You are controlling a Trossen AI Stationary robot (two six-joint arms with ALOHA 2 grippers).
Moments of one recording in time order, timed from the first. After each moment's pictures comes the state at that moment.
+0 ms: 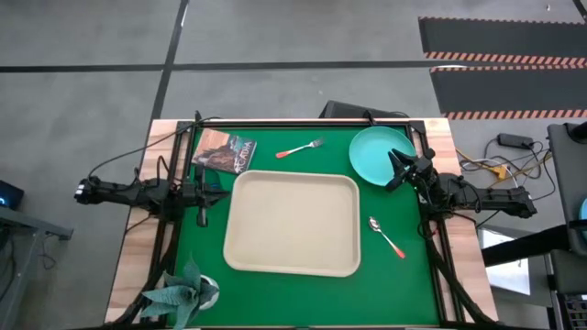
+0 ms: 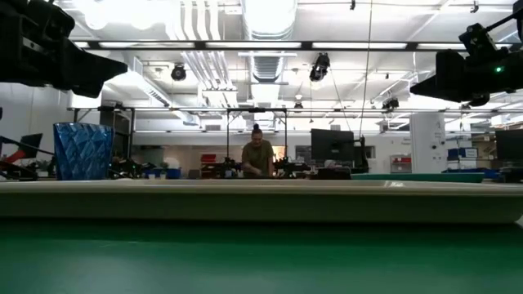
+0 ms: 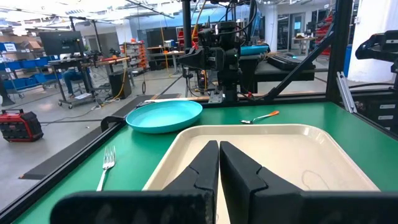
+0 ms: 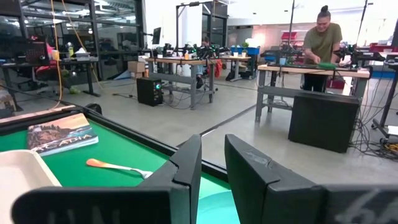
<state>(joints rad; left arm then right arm) -0.17 0.01 0.04 -0.02 -0.29 0.09 -0.02 0.02 0.02 0.08 0.85 -0.09</state>
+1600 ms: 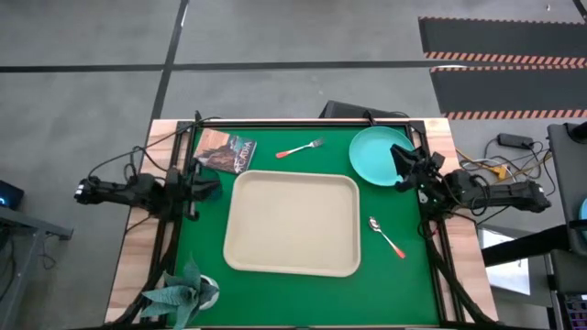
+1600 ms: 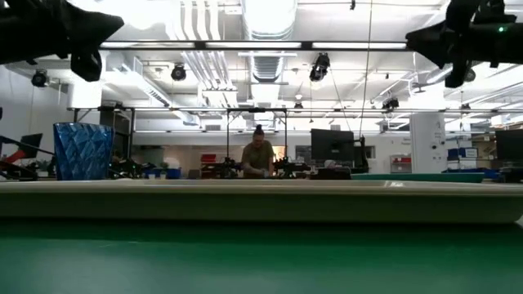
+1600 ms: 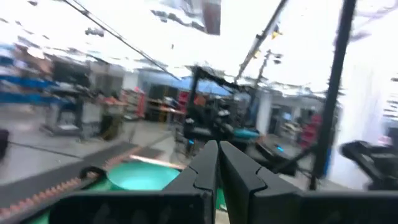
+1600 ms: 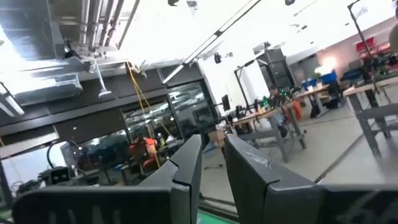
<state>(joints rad) -0.17 0.01 0.06 0.29 -0.32 -0.07 -0.02 0.30 0.03 0.74 0.59 0.06</state>
